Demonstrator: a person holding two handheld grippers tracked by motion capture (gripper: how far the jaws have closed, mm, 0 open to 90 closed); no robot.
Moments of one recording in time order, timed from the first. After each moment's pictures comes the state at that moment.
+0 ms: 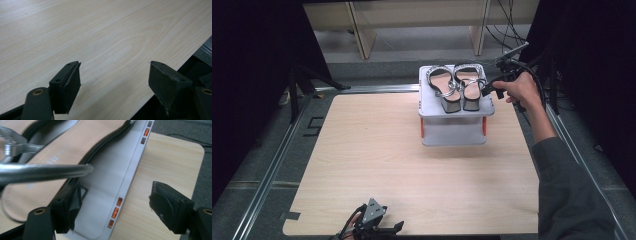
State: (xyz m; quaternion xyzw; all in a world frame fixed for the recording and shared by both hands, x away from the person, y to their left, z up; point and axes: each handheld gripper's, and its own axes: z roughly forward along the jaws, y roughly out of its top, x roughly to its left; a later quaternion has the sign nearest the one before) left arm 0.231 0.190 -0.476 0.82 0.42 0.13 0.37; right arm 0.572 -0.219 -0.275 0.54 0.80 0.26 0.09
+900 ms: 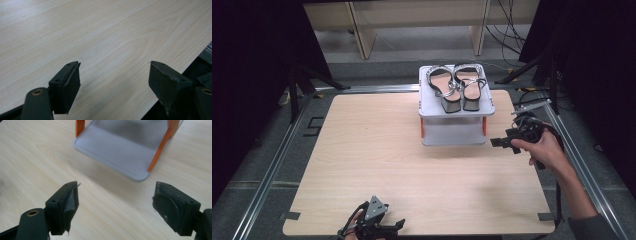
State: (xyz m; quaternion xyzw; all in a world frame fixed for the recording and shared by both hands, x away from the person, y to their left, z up) left arm 0.237 0.186 -0.478 0.81 0.42 0.12 0.38; right arm 0.433 -0.252 -0.345 0.45 0.82 0.34 0.07
